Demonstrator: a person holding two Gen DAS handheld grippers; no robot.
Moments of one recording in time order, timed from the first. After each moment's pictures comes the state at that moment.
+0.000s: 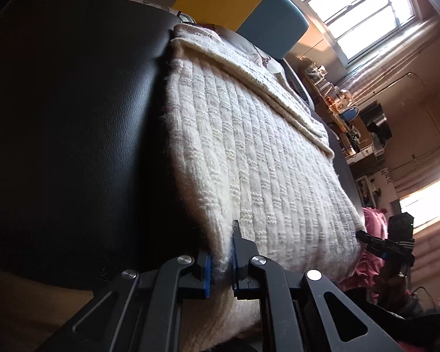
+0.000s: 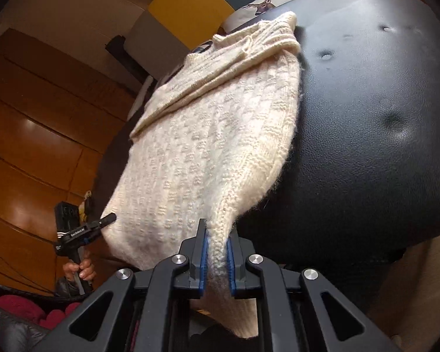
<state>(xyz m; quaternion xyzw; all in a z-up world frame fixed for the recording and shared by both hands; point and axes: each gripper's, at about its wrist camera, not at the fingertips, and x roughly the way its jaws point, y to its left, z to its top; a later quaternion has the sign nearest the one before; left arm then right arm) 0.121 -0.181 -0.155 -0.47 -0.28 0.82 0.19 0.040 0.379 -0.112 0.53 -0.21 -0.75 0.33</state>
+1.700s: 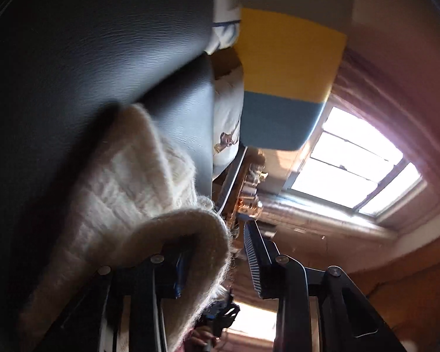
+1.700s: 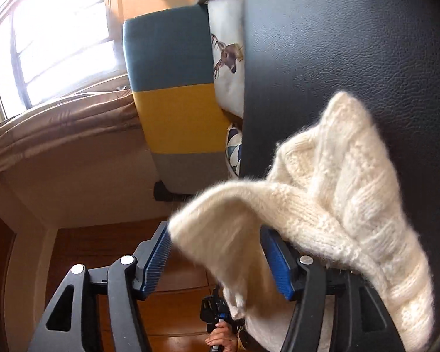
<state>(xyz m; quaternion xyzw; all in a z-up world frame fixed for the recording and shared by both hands) -0.180 -0.252 -0.221 -0.38 -0.73 0.54 0.17 -0.249 0.368 -0.168 0.41 -0.64 -0.58 0.28</state>
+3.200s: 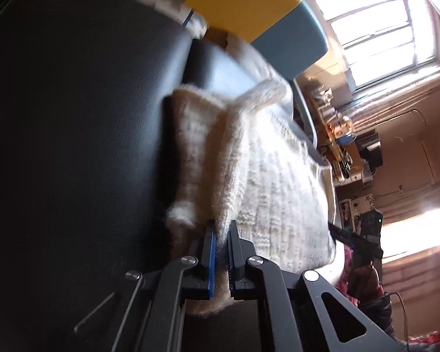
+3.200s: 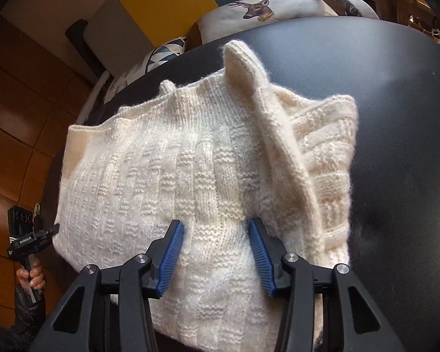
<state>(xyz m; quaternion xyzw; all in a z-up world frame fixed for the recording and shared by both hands) -0.017 -0.222 -0.173 -0.51 -0.35 0.77 0.17 -0.157 0.317 -0.118 0.57 -0.11 -0.78 0.25</state>
